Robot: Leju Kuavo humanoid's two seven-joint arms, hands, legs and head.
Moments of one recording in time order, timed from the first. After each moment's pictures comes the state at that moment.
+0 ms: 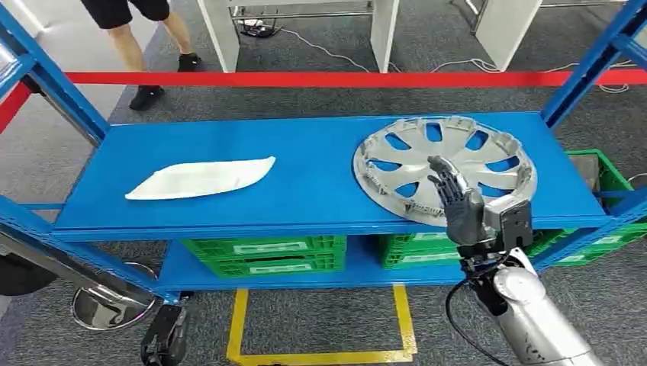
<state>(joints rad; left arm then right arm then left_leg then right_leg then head) -0.18 -0.02 -0.43 -0.36 0.36 0.28 -0.27 -0.18 -0.18 0.33 -1.53 -0.08 -0.02 -0.34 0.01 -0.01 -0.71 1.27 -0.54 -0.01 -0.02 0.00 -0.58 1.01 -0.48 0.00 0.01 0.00</state>
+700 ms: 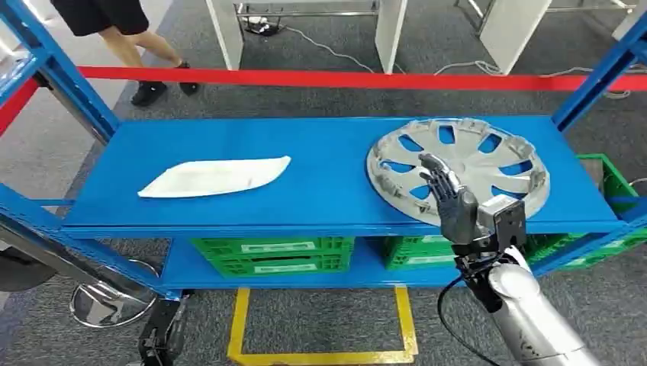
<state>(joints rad) -0.20 -0.03 -0.43 -0.36 0.36 0.28 -0.27 -0.20 -0.18 0.35 -1.50 -0.09 -0.01 -0.37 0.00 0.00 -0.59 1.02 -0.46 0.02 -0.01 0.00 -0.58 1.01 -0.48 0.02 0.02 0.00</state>
